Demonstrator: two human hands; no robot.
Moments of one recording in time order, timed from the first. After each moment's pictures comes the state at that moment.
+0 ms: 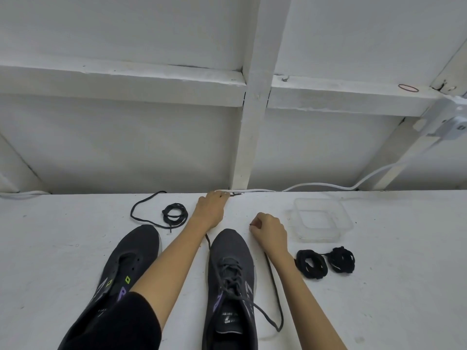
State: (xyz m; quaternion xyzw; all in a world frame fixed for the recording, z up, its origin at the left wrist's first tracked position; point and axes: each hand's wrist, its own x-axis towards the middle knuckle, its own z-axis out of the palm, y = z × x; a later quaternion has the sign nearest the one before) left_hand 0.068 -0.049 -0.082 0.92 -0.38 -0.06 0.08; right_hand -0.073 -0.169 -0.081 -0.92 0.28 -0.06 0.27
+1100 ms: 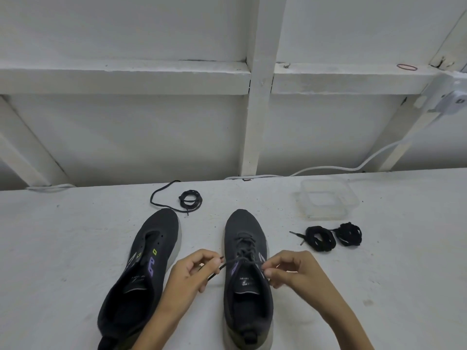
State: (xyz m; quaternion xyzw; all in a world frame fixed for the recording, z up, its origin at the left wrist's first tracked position) left_hand -0.122 0.115 -0.027 0.73 -0.13 -0.24 0.62; right_hand -0.229 -0.093 -0.003 -0.76 0.21 0.01 0.62
